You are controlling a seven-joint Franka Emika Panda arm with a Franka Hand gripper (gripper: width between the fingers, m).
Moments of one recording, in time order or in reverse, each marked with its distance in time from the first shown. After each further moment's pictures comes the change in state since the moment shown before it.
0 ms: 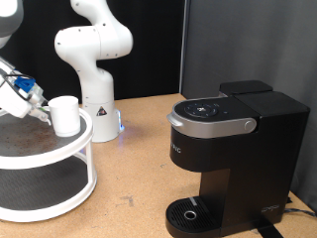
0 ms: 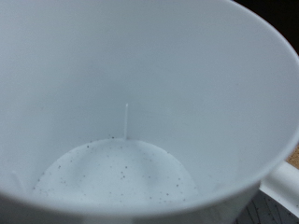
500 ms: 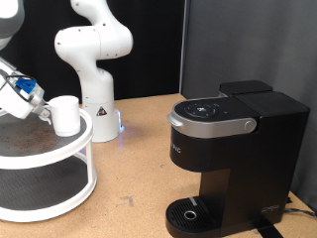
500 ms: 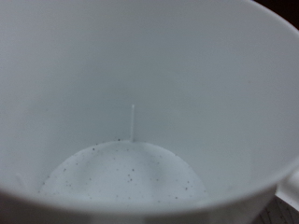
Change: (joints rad) arm -0.003 0.000 0.000 -0.009 -0.002 0.000 0.002
